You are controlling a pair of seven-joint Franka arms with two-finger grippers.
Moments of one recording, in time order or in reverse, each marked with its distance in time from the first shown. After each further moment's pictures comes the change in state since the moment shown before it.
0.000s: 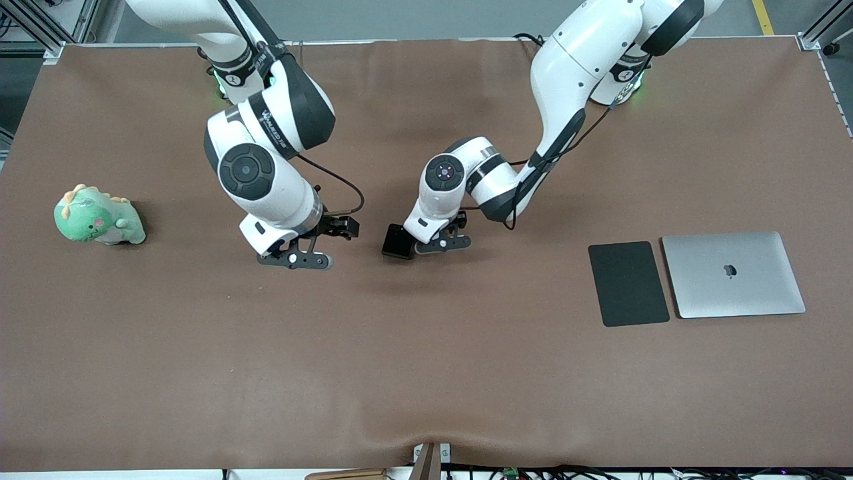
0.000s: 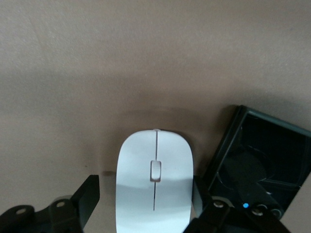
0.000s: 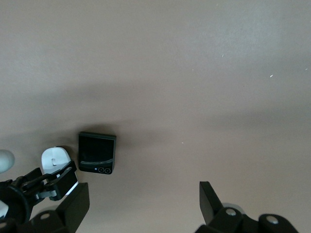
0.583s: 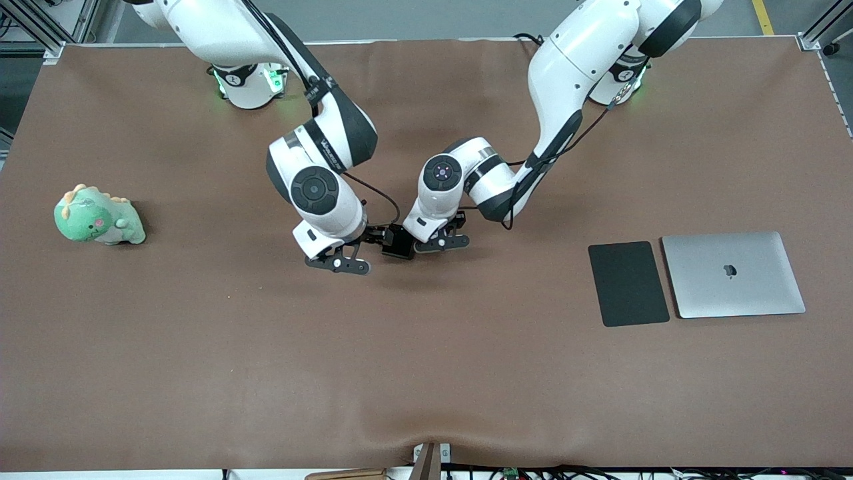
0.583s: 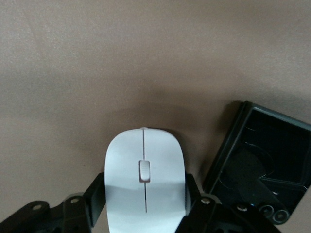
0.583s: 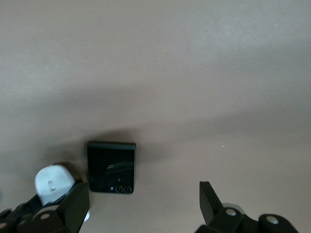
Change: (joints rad) left arm -0.003 0.007 0.002 0.000 0.004 0.000 0.000; right arm 0.090 0.131 -0.002 -0.041 -0.002 0.189 0.147
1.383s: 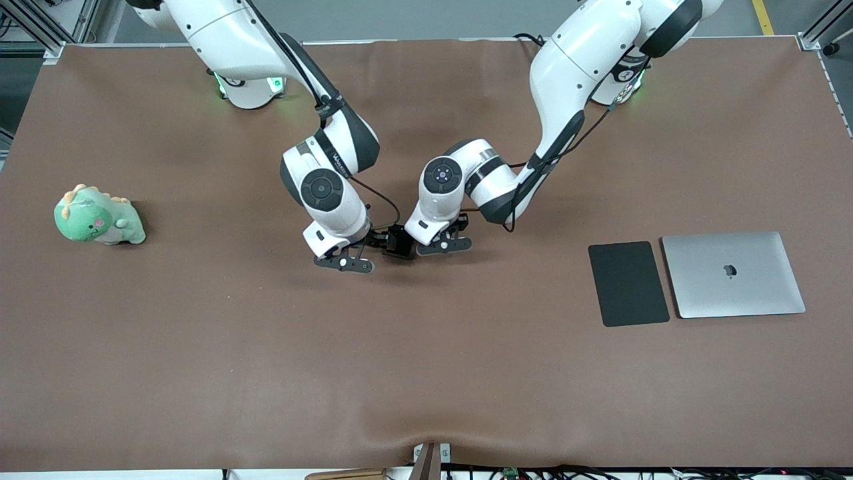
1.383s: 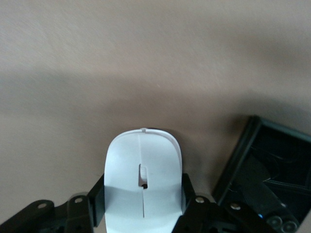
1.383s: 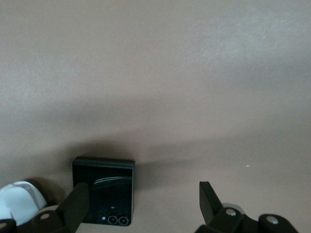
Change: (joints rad) left arm 0.012 -0.007 0.011 0.026 0.020 -0.054 0.000; right arm 0.028 0.012 -0.004 -0.150 0.001 0.239 0.007
